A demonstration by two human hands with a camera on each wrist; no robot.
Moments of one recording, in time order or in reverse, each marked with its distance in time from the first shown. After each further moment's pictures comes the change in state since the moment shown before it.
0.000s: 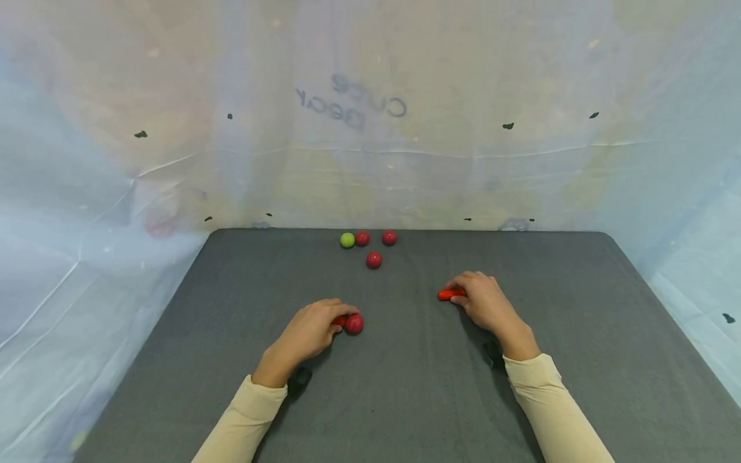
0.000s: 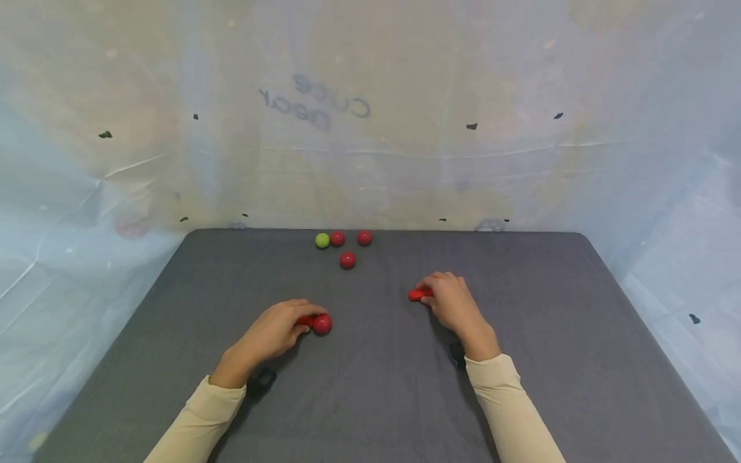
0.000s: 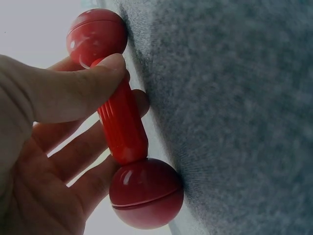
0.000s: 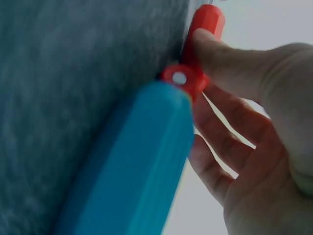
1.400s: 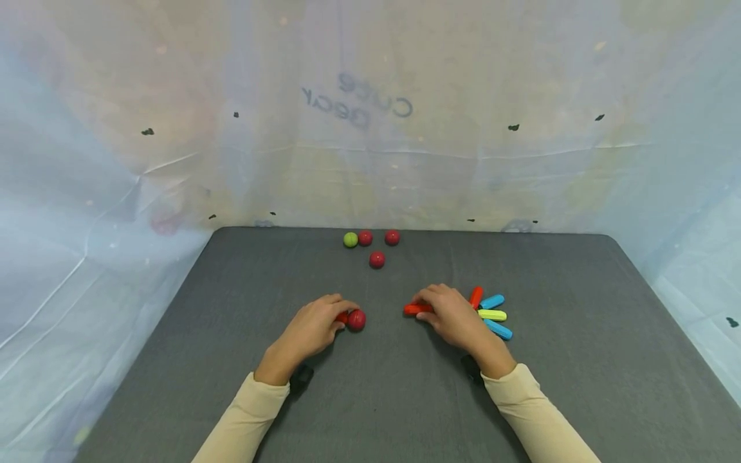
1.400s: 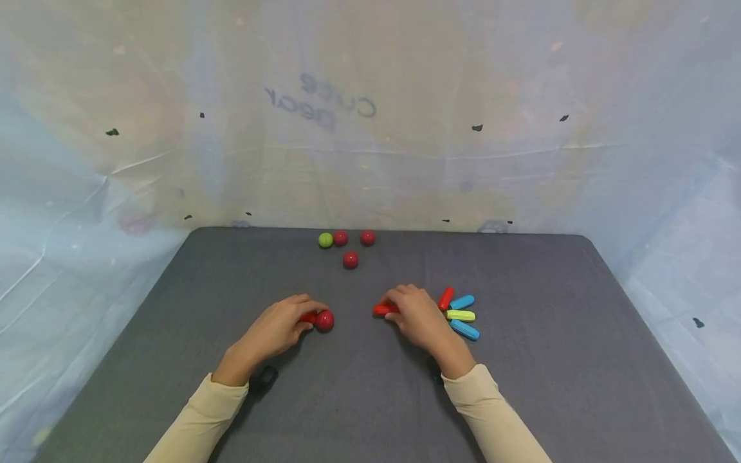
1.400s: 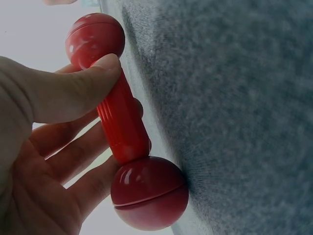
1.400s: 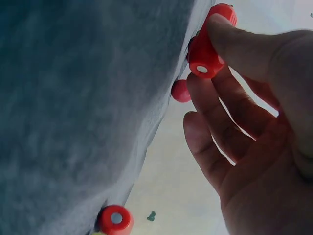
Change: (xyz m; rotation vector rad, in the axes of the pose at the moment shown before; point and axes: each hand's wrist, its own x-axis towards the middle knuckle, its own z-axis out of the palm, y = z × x) left_hand 0.000 0.000 -0.002 0.031 0.031 -0.007; right_hand -0.001 -0.060 0.019 0.099 -0.059 -0.139
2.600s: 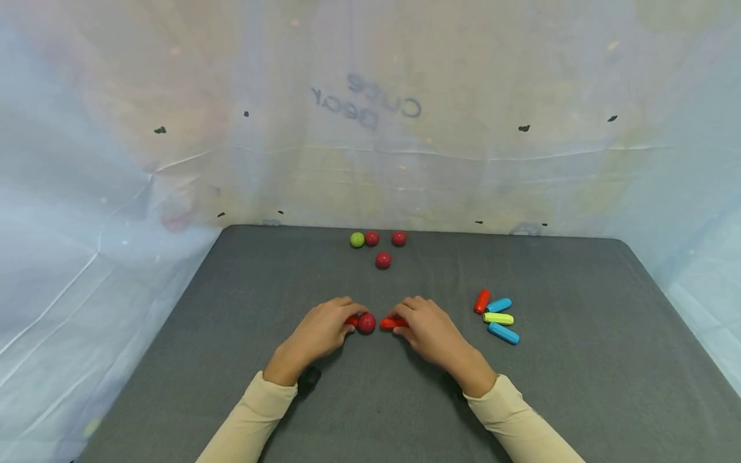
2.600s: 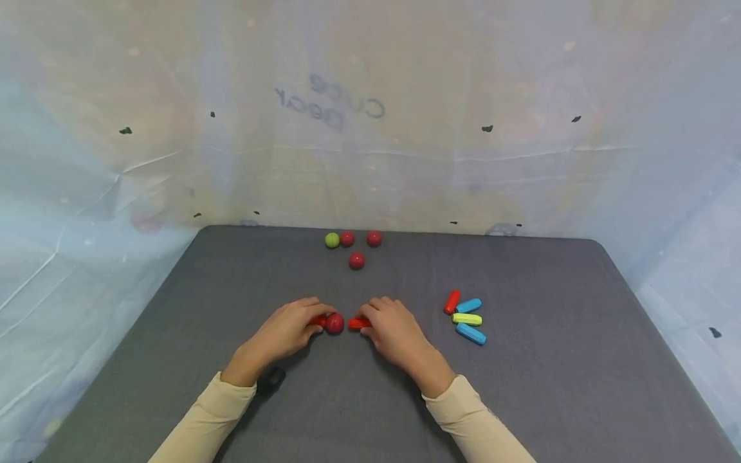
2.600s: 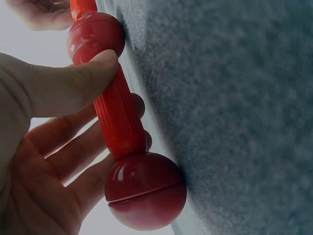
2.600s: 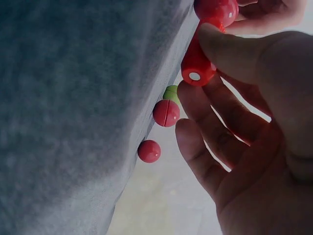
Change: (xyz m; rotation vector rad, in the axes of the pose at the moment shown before) left_hand -0.001 0.007 0.004 0.017 -0.002 0.015; right_hand 0.005 -0.047 0.024 -0.078 0.078 -0.153
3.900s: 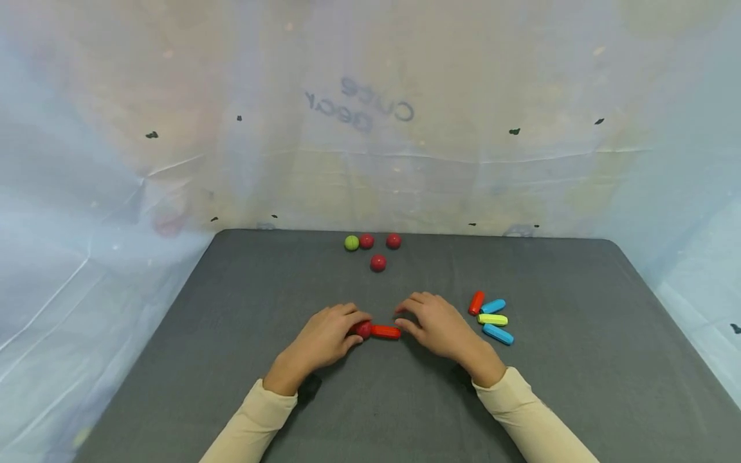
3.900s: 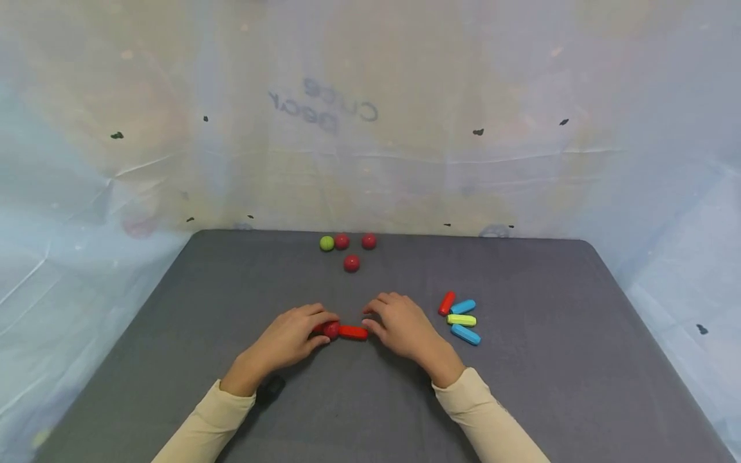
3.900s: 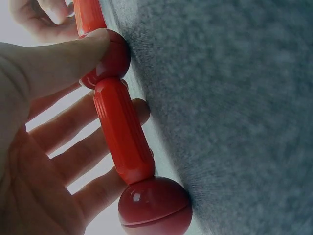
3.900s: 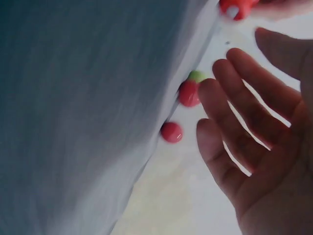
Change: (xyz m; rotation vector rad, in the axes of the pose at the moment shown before) left_hand 0.001 0.009 0.005 0.028 -0.012 0.065; right_hand -0.001 0.023 -0.012 0.023 -0.049 0.027
